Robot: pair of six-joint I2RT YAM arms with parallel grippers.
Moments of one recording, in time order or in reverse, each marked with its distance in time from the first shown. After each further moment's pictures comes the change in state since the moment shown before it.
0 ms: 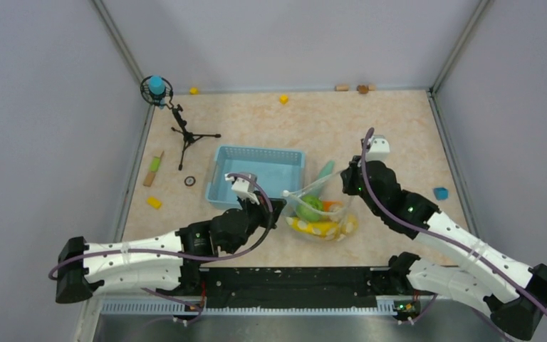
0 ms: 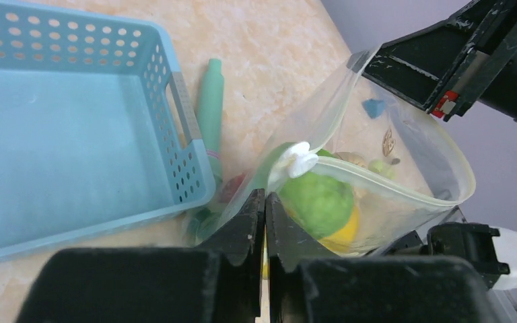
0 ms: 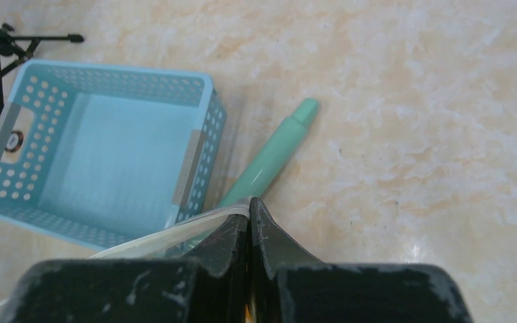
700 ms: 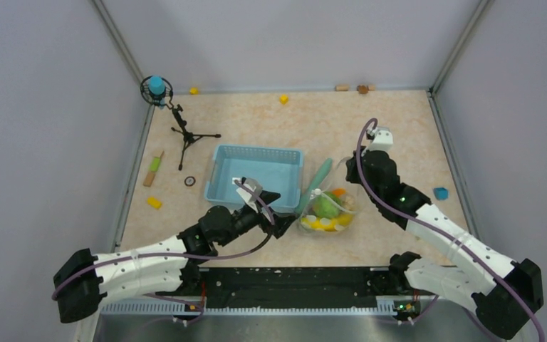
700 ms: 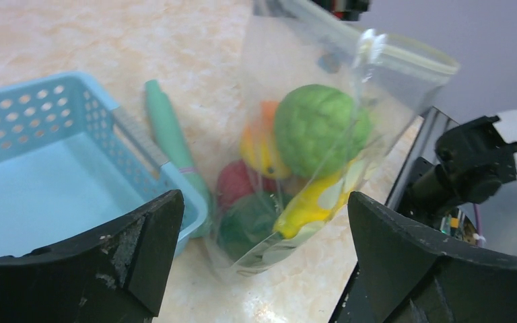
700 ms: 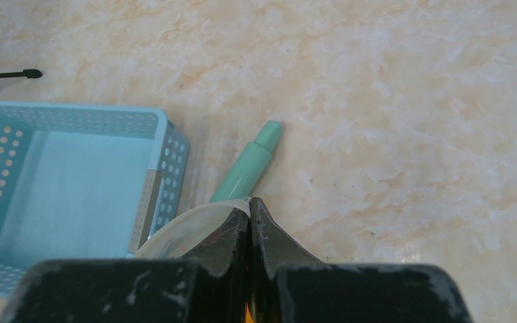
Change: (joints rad) left arm 0.217 -0.029 -0.235 0.411 0.509 0.361; right arm -0.171 0.087 -0.060 0.199 -0.069 -0.068
